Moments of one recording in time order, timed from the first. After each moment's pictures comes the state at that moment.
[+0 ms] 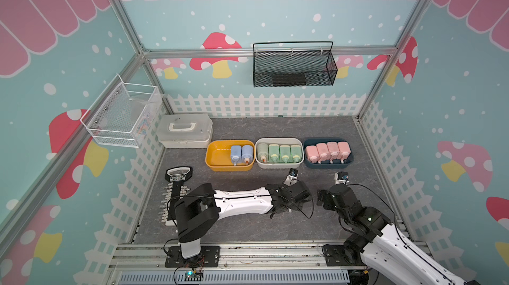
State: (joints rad) left arm -1.18 1.84 1.25 -0.47 -0.36 -0.71; right arm 0.61 0.61 0.44 -0.68 0.41 0.60
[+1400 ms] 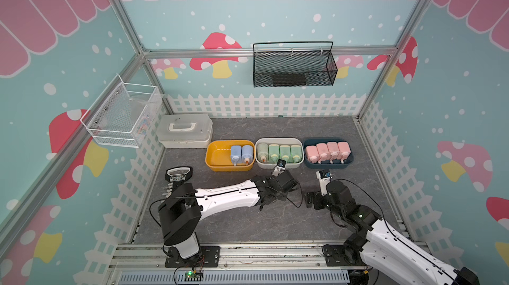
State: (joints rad) left arm -1.06 1.66 1.19 -0.55 -0.39 -0.63; right arm 0.61 0.71 0.36 -0.34 0.11 0.33
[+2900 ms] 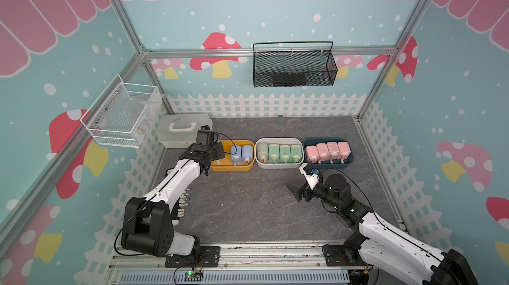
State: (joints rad) left arm -0.16 1.46 1.03 -0.37 -0.07 -0.33; right arm 0.61 0.85 0.37 0.18 -0.17 -0.09
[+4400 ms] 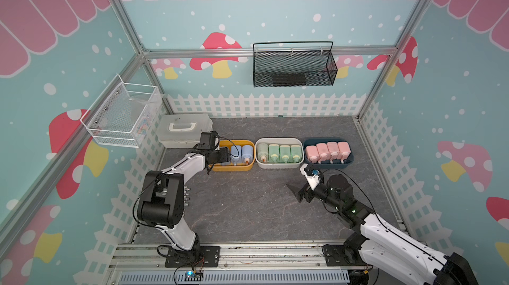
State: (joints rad) left arm -0.10 1.69 1.04 -0.26 0.14 -0.22; right arm 0.61 0.82 0.37 0.15 -0.17 -0.11
